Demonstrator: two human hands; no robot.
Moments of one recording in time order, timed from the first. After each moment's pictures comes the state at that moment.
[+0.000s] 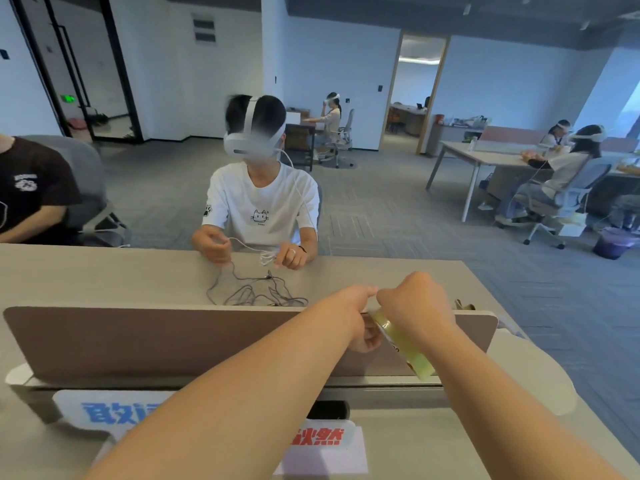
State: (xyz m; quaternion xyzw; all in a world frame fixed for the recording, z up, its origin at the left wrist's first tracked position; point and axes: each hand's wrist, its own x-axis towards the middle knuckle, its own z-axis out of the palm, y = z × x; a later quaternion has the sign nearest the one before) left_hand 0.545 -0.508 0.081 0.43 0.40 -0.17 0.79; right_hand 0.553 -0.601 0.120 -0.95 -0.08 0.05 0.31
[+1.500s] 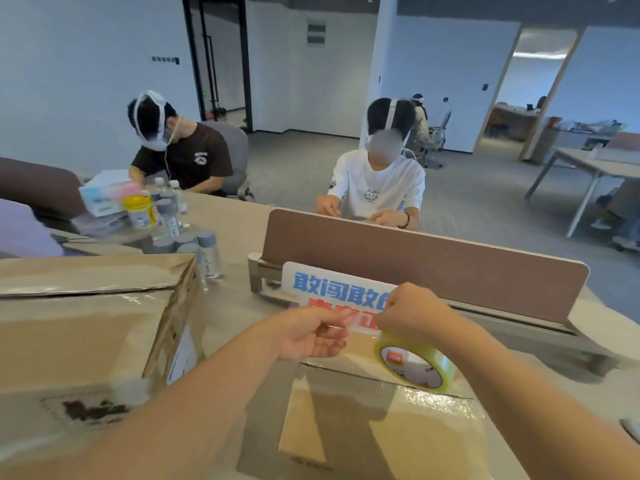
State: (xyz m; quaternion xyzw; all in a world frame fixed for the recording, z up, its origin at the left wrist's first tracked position) left_hand 0.115 -0.448 0.047 0.52 0.32 -0.05 0.79; right_hand 0.229 -0.580 0.114 -0.91 -0.38 0.15 0.10
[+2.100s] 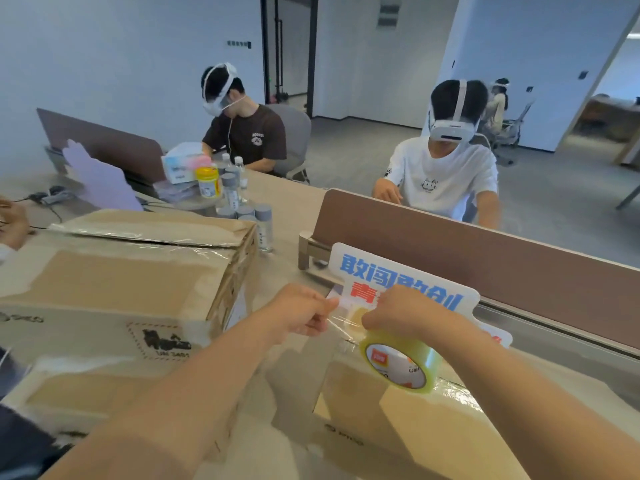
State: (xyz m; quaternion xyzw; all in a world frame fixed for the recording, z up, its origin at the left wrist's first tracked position) left_hand 0.047 -0.430 0.024 0.61 0.43 0.14 0.65; right_hand 0.187 -0.534 0.075 -0.87 -0.45 0.21 0.05
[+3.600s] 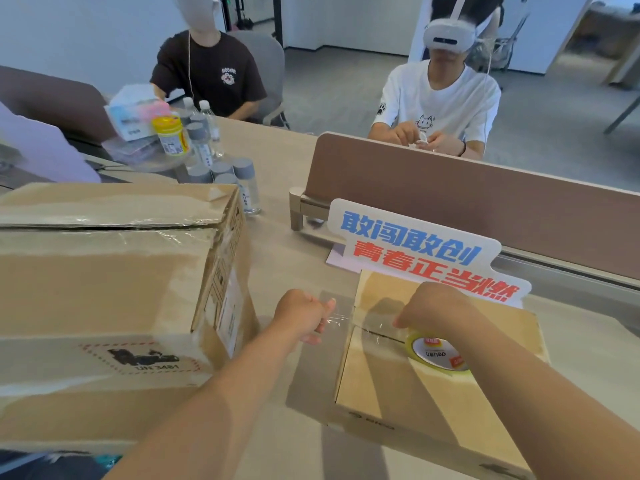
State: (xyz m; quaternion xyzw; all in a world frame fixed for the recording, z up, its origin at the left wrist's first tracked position) left_hand 0.060 -0.393 -0.081 0.59 0.52 0.09 0.61; right_hand 0.219 -0.513 -0.002 -0.91 -0.33 0.24 -0.08
